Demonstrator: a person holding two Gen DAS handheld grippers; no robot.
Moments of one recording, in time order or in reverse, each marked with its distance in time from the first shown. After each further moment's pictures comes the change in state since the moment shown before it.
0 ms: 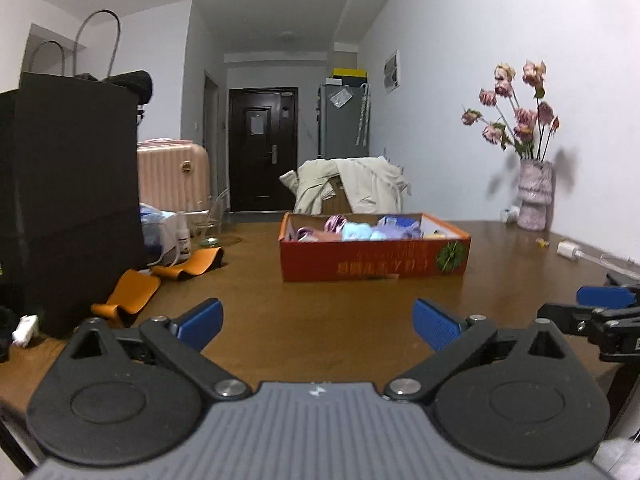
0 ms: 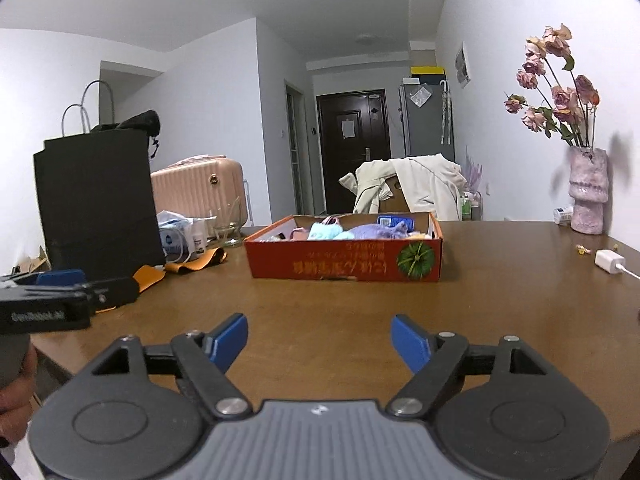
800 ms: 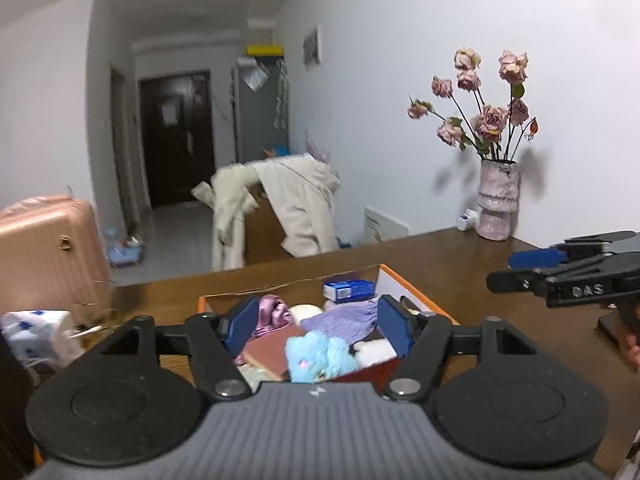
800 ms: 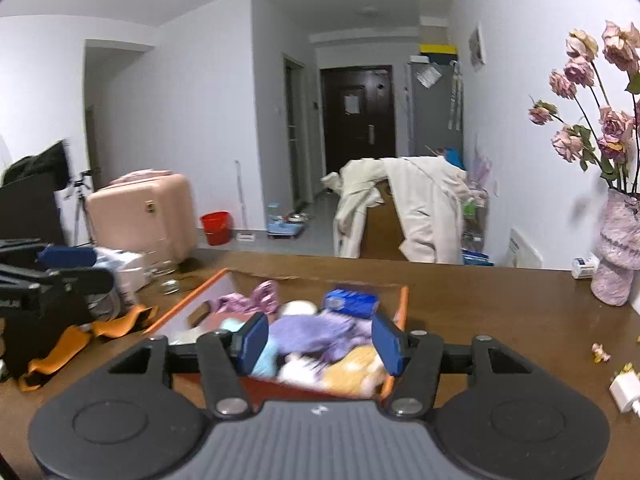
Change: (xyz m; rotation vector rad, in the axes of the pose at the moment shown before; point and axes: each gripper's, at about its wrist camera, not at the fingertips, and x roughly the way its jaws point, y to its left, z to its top) left arm 0.189 -0.019 0.176 0.121 0.069 -0.232; right arm 0.175 -0.117 0.181 -0.039 0.102 0.029
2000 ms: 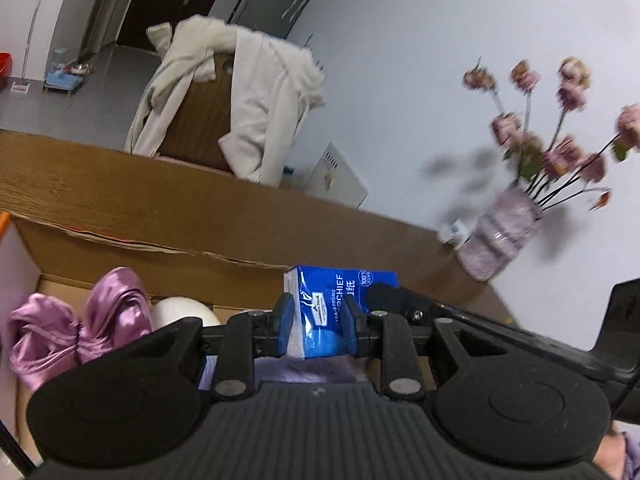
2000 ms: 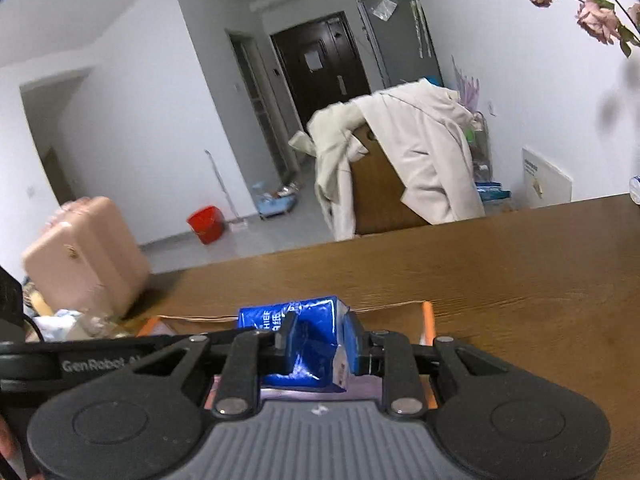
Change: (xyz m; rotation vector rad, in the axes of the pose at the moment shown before) left arm 0.319 0.029 0.010 -0.470 0.308 -0.276; right arm 0.237 -0.084 0.040 0.269 0.134 0.006
